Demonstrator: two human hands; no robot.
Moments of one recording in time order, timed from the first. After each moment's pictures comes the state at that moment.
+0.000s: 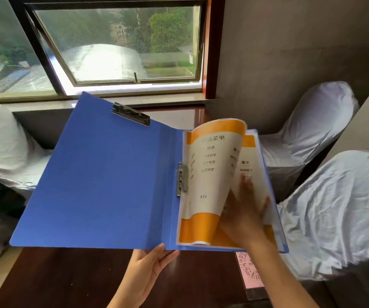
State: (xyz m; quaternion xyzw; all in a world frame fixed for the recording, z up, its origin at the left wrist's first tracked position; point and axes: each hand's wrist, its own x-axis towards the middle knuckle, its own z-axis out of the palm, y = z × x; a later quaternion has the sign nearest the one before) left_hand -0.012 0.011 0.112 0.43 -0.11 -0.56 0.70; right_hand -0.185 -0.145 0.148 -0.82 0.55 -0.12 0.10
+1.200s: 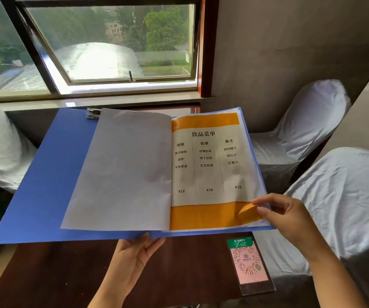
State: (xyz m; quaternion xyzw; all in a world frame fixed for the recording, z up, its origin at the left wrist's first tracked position) left_hand 0.001 0.006 0.121 0.40 -0.13 -0.55 0.72; right_hand -0.280 -0.141 0.188 -0.71 0.45 -0.34 0.42
